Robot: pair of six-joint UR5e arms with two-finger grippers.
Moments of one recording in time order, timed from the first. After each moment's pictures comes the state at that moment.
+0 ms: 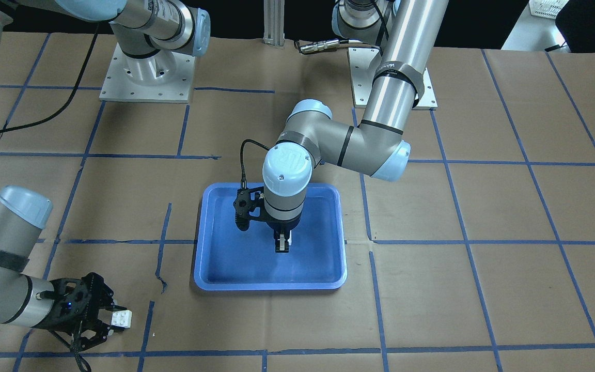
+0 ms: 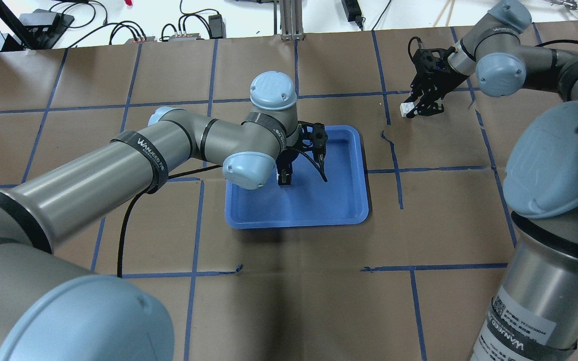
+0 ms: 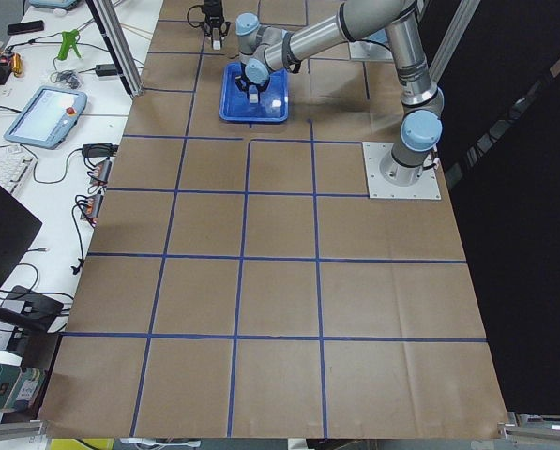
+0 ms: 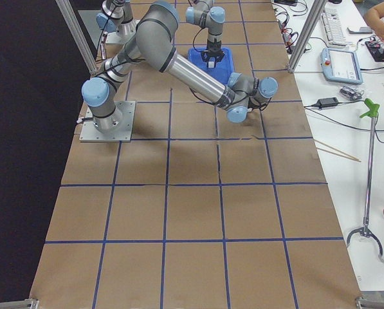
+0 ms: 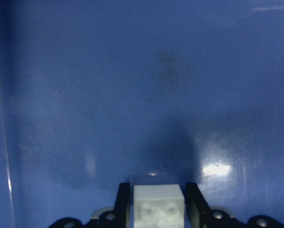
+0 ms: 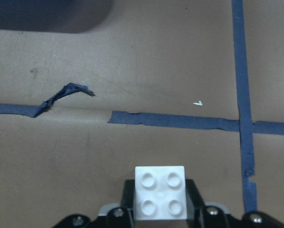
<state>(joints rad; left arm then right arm) -1.92 -2.13 -1.68 -0.91 1.55 1.22 1.33 -0.83 1.37 -2.01 -1.17 -1.91</state>
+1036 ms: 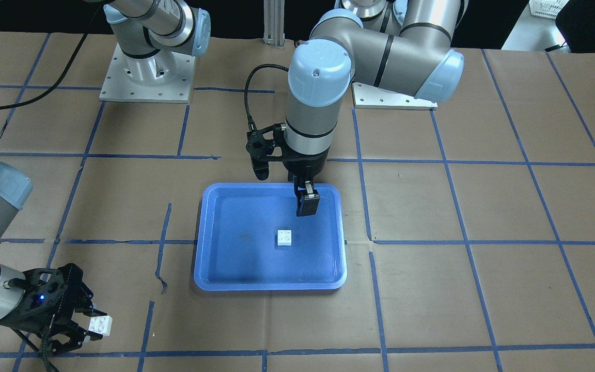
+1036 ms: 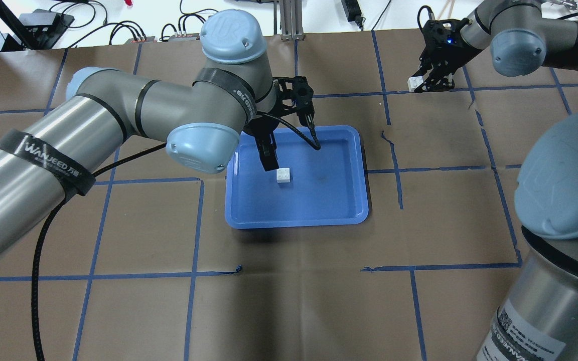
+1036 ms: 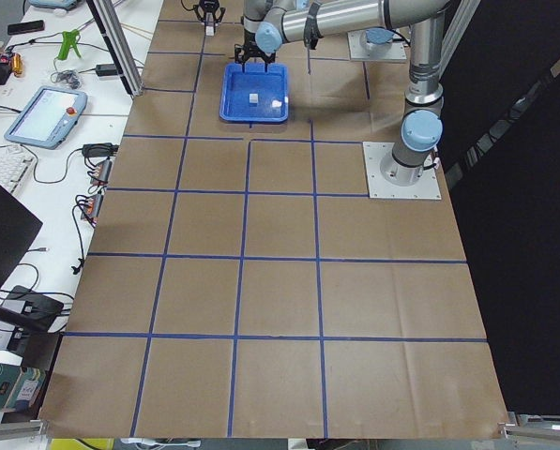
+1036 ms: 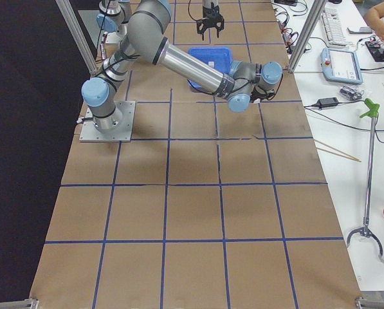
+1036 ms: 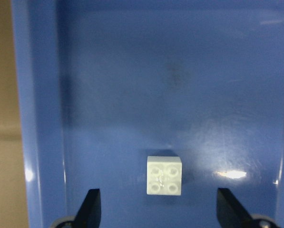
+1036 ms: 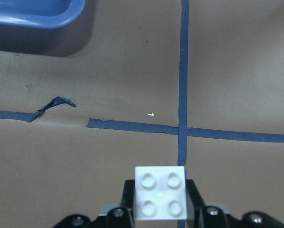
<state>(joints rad) -1.88 -1.80 -1.66 -1.20 1.55 1.03 1.33 -0.93 1.34 -2.00 -1.17 -1.90</state>
